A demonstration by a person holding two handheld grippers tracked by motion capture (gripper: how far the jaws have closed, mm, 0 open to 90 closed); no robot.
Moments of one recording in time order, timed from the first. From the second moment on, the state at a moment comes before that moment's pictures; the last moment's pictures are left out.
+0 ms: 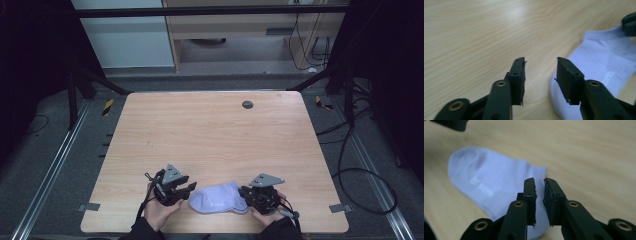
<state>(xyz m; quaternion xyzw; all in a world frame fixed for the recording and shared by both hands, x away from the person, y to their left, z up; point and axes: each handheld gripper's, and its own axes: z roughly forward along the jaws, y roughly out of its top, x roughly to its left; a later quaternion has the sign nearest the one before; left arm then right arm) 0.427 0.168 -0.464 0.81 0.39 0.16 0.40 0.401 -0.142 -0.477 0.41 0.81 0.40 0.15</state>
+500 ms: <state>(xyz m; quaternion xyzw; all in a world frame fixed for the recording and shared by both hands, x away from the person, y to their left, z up) 0.454 0.228 -0.468 0.77 0.45 0.19 0.41 0.431 -0.216 -0.479 0.52 0.71 0.41 0.23</state>
